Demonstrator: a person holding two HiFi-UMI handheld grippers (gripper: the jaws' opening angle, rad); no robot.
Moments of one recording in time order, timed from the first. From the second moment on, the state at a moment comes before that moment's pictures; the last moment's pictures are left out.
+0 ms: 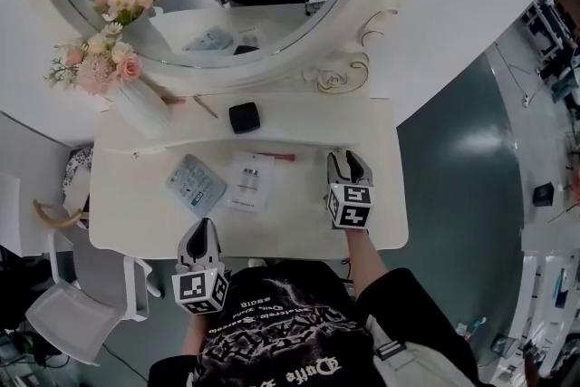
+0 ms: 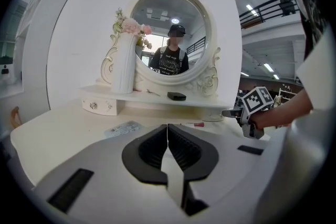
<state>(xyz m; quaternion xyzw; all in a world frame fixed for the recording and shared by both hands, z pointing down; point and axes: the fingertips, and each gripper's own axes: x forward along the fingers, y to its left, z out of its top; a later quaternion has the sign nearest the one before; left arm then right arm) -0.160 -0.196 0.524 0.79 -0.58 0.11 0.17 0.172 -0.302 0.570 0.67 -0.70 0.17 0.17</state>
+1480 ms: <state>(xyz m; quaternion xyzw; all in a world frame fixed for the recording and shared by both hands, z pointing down) -0.165 -0.200 0.531 0.75 -0.62 0.11 0.19 0.177 -0.314 0.595 0.66 -0.70 0.18 0.22</state>
